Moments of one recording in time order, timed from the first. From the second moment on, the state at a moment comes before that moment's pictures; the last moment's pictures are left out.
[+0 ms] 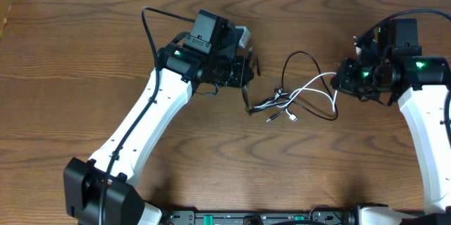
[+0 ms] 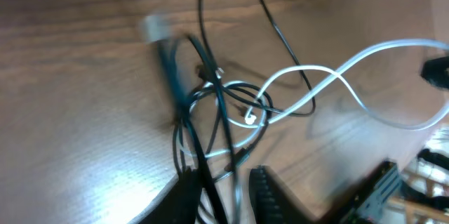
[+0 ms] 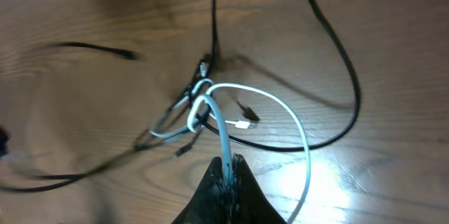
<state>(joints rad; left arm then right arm) -0.45 1.63 1.44 -0.84 0.46 -0.30 0.02 1.43 1.32 -1.07 -0.36 0.33</state>
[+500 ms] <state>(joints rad) -0.48 1.84 1.44 -0.65 0.50 -0.17 -0.04 1.49 1.32 -1.03 -0.57 0.23</state>
